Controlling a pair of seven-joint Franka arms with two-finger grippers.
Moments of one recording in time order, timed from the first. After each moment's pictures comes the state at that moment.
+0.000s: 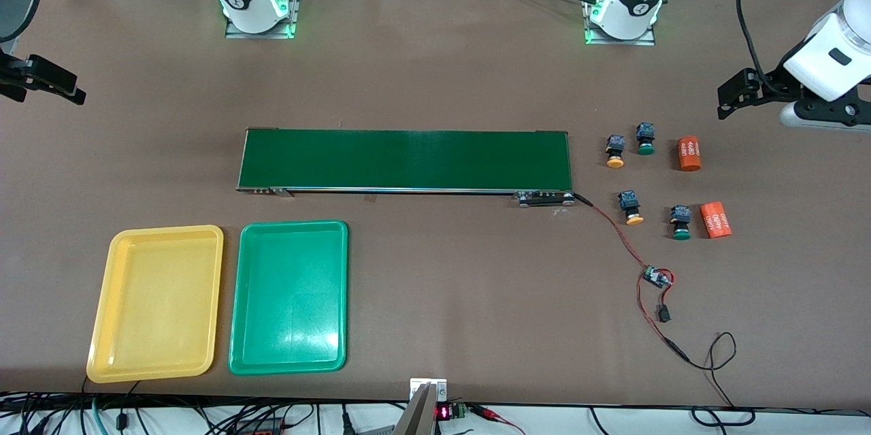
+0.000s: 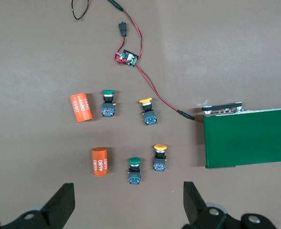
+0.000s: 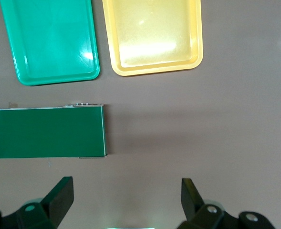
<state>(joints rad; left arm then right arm) -0.05 -0.04 -0.01 -1.68 0.02 1.63 0.02 0.03 -0.01 -0.13 -1.59 0.00 1.52 -0.05</state>
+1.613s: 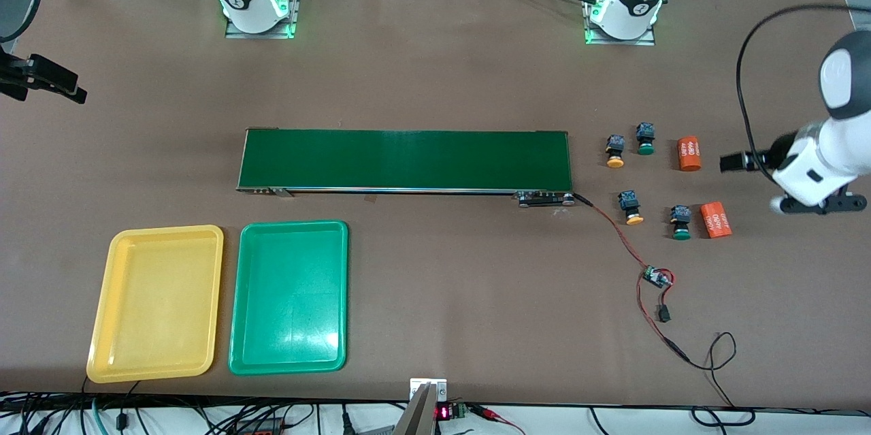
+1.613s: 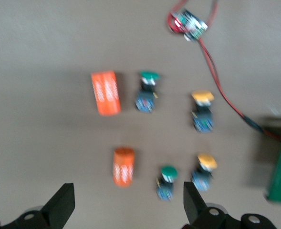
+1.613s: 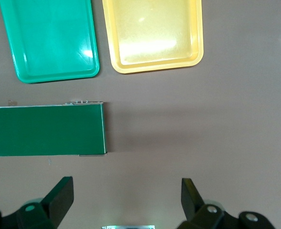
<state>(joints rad) 0.10 0.29 0.01 -1.70 0.07 1.79 0.02 0.03 -0.01 -0.13 -1.59 0.00 1.52 -0.05</state>
